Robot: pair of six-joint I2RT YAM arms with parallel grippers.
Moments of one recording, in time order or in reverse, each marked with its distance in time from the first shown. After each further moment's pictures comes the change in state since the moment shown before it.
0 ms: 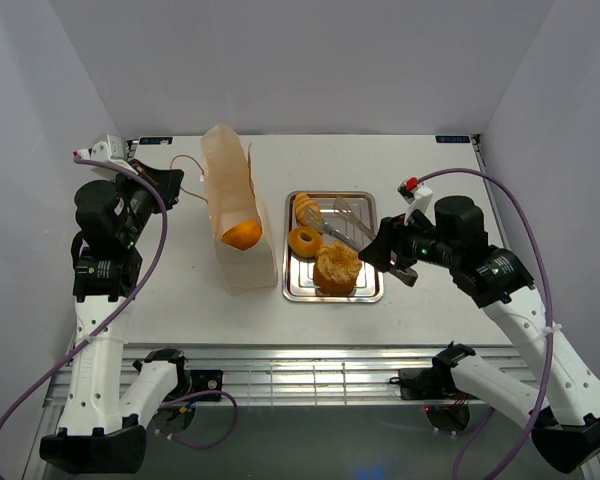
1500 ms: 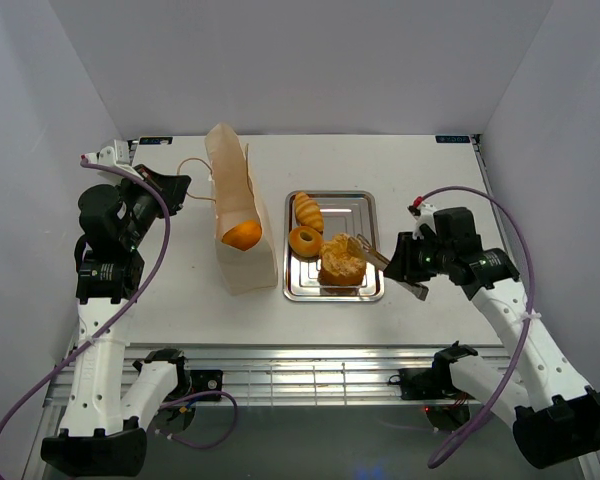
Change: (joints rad) left arm 0.000 -0.018 -0.049 0.020 0.070 -0.009; right arm -0.204 0.038 -0.185 -0.140 0.031 -0.045
